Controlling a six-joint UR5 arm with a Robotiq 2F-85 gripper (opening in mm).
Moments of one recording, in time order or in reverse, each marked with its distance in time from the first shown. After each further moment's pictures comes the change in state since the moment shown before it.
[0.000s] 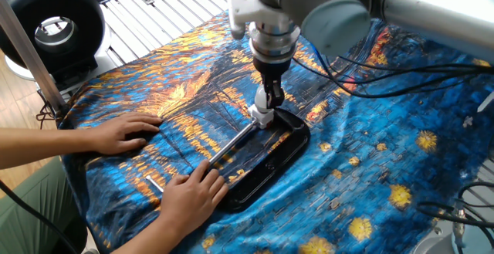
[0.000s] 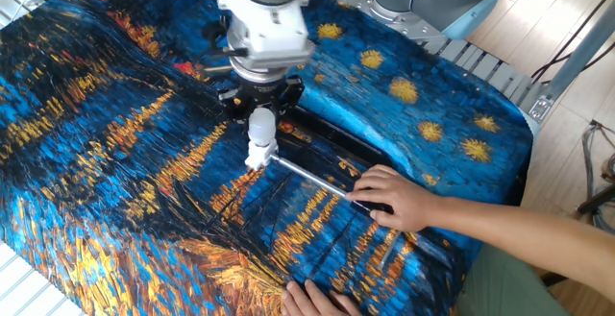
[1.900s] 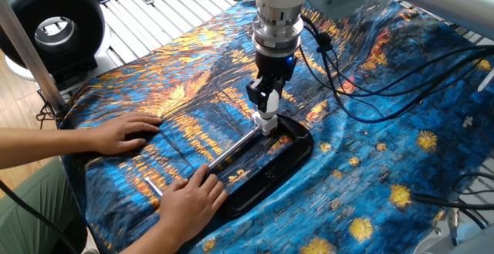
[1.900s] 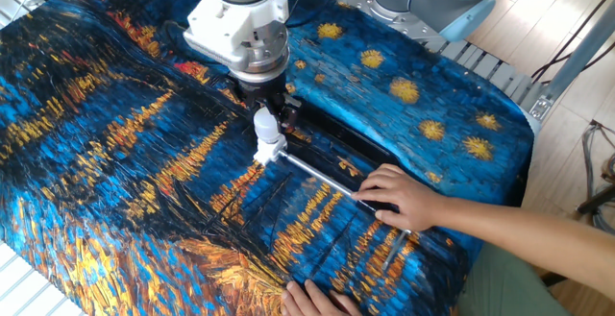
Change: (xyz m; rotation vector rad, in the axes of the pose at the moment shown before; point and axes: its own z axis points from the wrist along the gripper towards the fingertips) arm 0.005 0.035 -0.007 -0.241 0.072 0.911
